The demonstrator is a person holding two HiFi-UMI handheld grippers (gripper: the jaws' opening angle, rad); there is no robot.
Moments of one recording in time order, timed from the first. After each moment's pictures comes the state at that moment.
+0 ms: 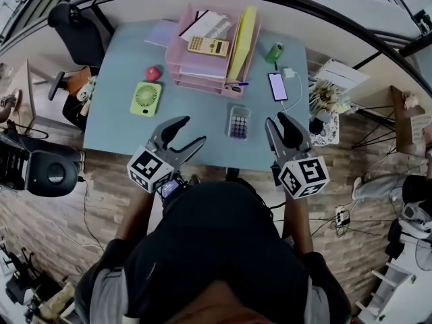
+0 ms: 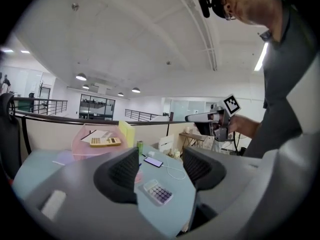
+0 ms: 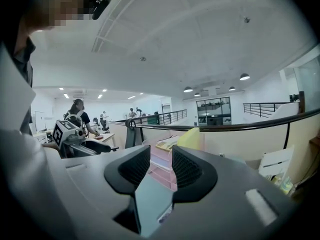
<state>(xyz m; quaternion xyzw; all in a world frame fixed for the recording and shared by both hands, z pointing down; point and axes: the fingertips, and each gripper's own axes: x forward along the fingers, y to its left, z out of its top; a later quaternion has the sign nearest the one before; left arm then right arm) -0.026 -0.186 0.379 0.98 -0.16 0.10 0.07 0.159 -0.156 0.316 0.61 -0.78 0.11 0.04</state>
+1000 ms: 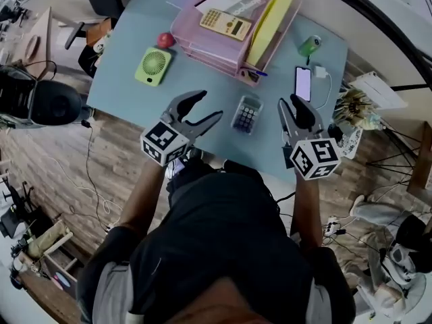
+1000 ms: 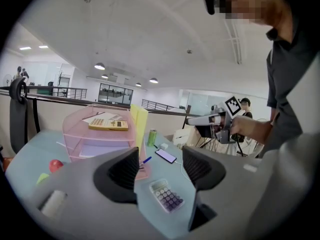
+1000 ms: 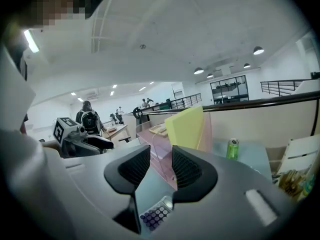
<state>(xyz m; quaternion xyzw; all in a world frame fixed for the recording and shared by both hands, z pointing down) 0.046 -0.251 0.447 0.95 -0.25 0.15 0.14 0.227 -0.259 0.406 0.52 -0.83 0.19 0.07</state>
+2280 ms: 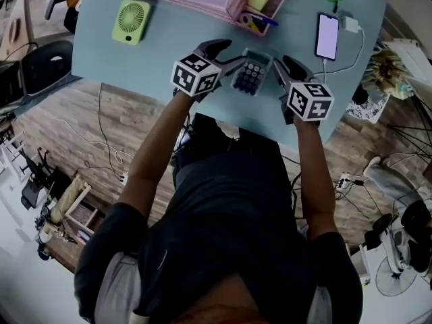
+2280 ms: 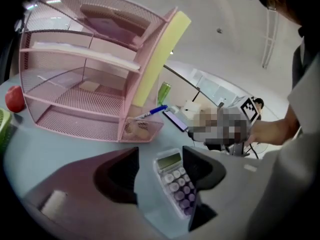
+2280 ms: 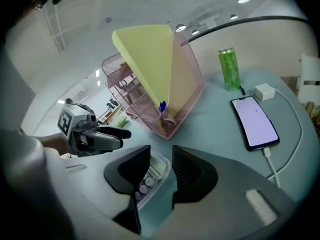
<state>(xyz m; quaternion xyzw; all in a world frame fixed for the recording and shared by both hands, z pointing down) 0.121 -0.293 0.679 0.89 -0.21 0.26 0.32 0.234 -0.274 0.669 0.46 -0.77 0.41 0.15</state>
